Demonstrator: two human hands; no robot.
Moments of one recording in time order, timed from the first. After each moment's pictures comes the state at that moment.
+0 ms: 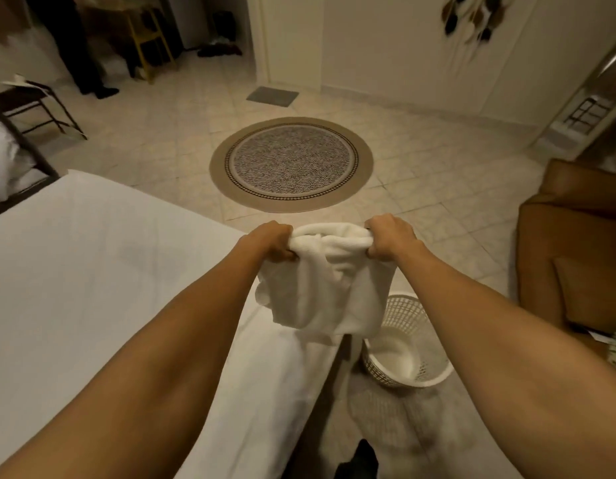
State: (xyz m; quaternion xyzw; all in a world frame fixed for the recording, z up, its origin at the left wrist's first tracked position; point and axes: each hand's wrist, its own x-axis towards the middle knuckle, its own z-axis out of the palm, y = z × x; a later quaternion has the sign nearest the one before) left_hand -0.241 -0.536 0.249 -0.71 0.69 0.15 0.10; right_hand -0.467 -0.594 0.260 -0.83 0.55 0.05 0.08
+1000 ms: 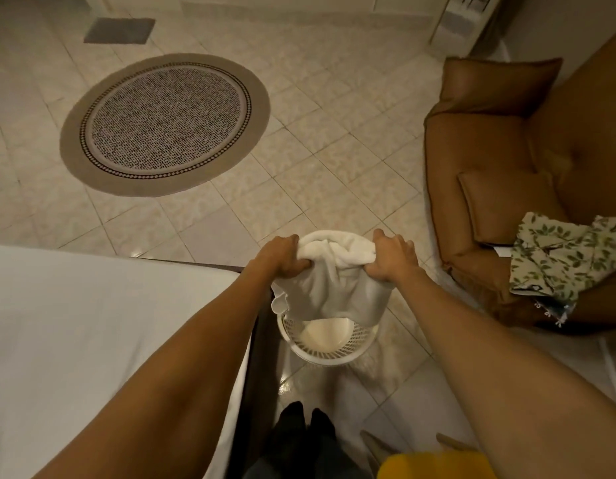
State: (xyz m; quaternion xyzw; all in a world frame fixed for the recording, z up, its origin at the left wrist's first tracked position) left_hand -0.510 -0.718 0.108 -0.62 0.73 0.27 0.09; right_hand -0.723 -0.696 0.123 -0.65 0.73 0.07 0.21
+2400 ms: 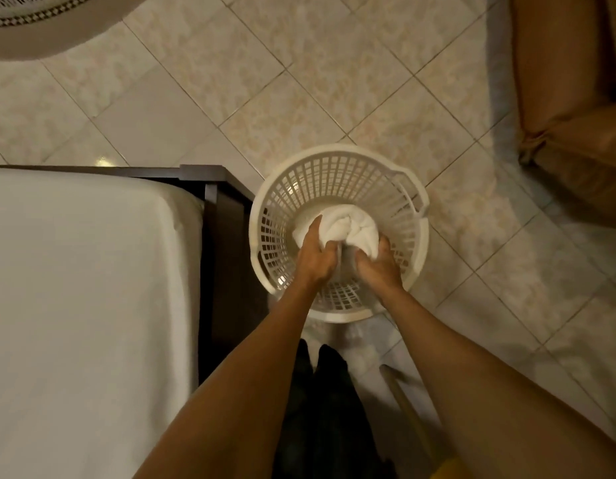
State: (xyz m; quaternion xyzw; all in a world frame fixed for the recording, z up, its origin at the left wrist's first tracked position) left_hand -0.577 -0.656 -0.261 -0.67 0.43 0.59 -0.17; right_hand -0.688 -0.631 -0.278 -0.26 0.82 -0.14 0.49
